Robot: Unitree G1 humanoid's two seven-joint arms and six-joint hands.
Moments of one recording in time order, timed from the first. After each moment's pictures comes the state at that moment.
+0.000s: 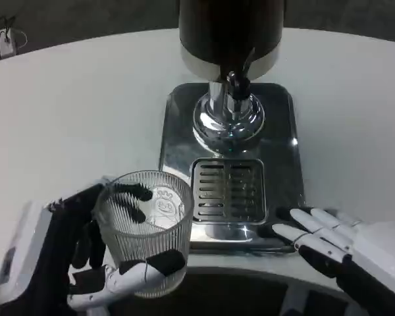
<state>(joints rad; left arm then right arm) 0.10 0.19 0.15 -0.30 0.41 -0.46 0.05 0.28 -0.58 -0.25 -0.99 -0.47 -0.03 0.59</state>
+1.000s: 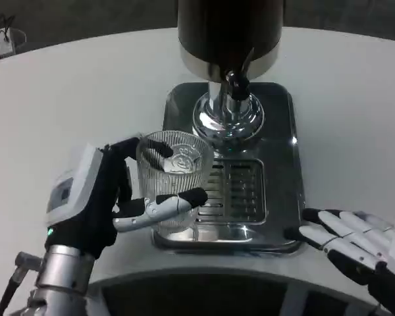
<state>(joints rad) -0.35 0.27 0.03 0.11 0.57 -0.32 0.18 0.42 -0.54 -0.43 -1.02 -0.36 -0.11 0.59</state>
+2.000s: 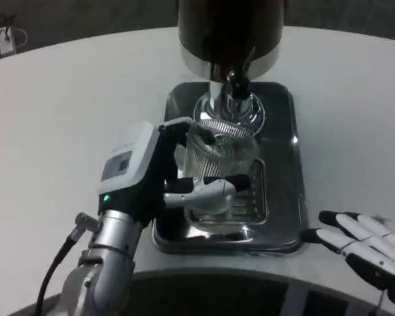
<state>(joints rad) -0.59 0.27 -0.16 0.34 0.64 -0.24 0.28 0.48 -0.52 -0.52 -1.01 -0.30 -0.17 0.59</state>
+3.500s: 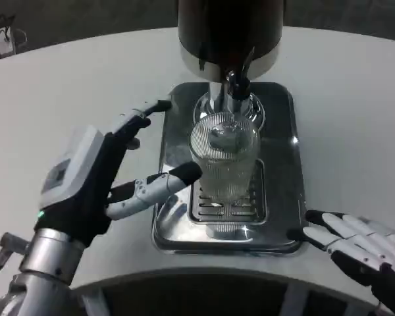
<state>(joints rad) -0.32 0.39 0.00 -0.10 0.43 -0.20 0.06 0.42 -0.51 -0.42 -0.99 -0.34 -0.12 0.58</state>
